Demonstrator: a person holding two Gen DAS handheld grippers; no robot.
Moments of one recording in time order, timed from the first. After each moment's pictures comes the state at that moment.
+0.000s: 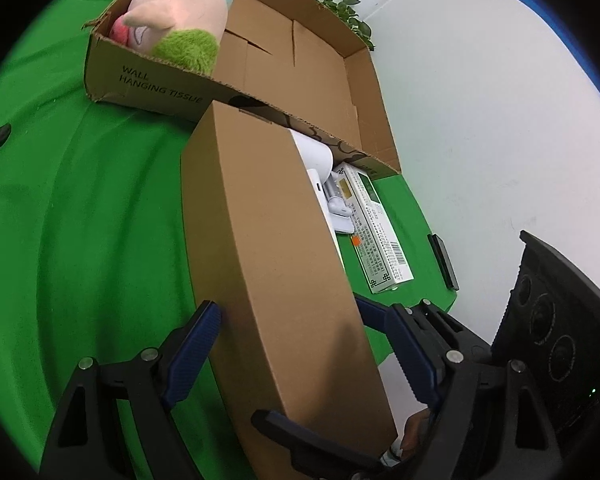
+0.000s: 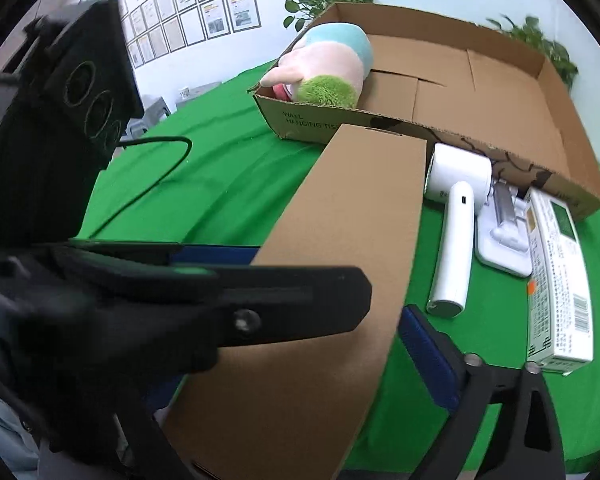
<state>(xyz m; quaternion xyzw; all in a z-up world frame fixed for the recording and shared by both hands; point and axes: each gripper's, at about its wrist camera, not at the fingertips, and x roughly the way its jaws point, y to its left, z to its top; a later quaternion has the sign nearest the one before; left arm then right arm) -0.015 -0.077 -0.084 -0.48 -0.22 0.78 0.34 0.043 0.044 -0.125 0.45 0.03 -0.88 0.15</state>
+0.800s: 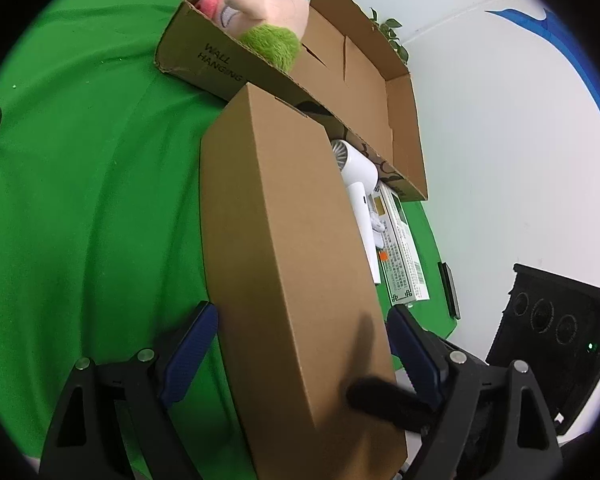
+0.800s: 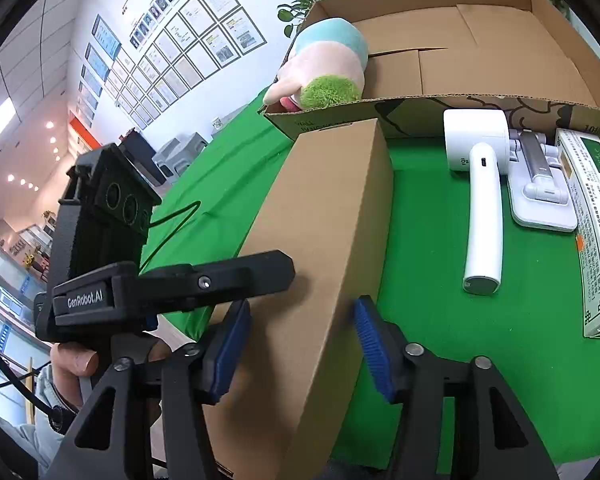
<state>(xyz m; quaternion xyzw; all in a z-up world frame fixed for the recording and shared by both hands) -0.010 -0.109 -0.108 -0.49 -0.28 0.78 0.29 0.043 0.075 -0.126 0.45 -0.12 -0.85 0.23</state>
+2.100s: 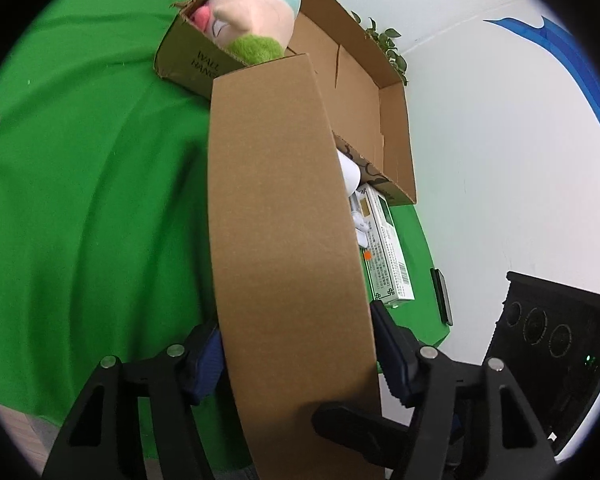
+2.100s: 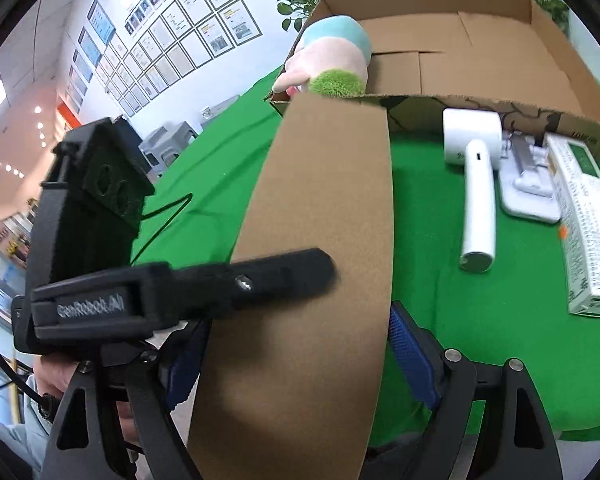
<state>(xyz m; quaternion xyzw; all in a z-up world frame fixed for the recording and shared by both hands) 0.012 -0.108 -0.091 -0.47 -0.29 0.79 0.28 0.074 0.067 -0.109 0.46 -0.11 -0.85 0.21</state>
